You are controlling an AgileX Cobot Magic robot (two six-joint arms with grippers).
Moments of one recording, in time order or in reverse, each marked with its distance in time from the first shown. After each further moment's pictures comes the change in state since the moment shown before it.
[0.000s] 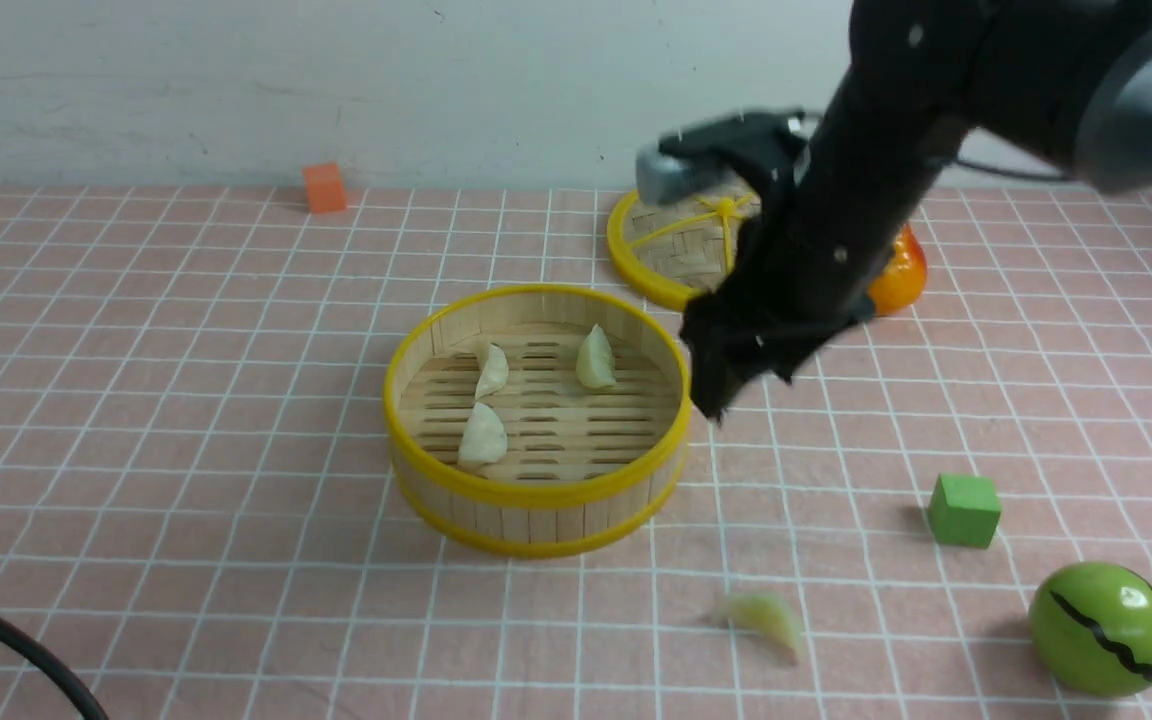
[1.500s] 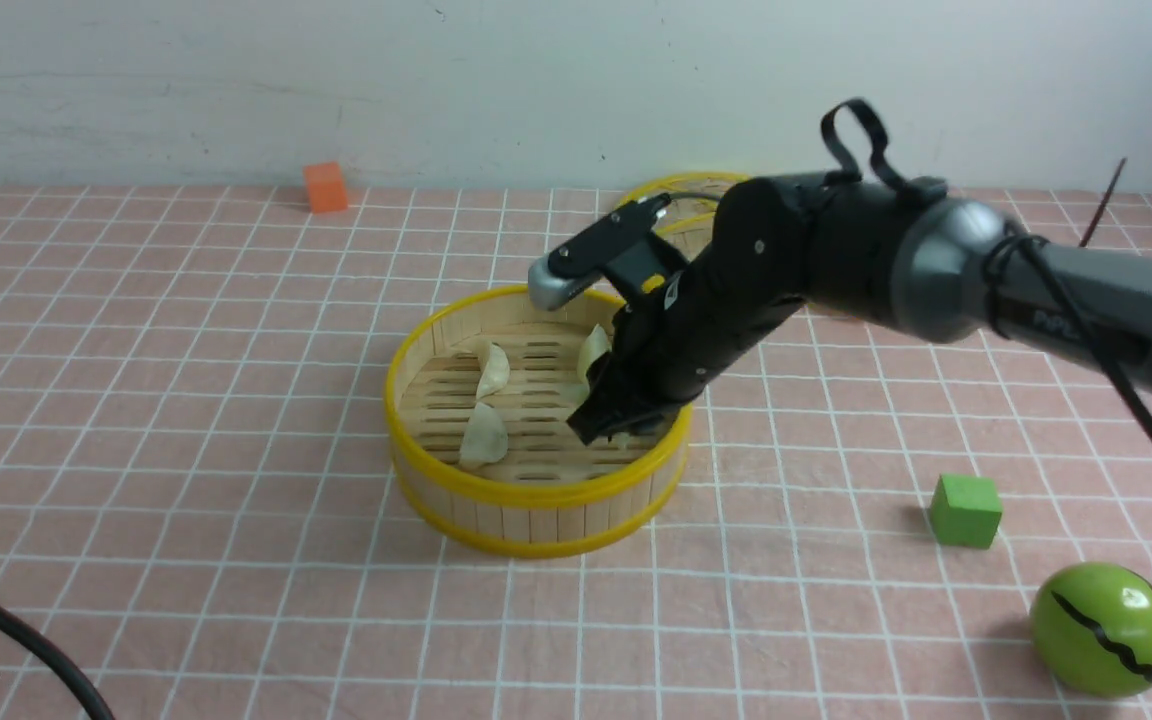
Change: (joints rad) right arm 0.080 0.170 0.053 0.081 -0.559 -0.229; left arm 0.000 0.000 0.000 0.015 -0.042 0.000
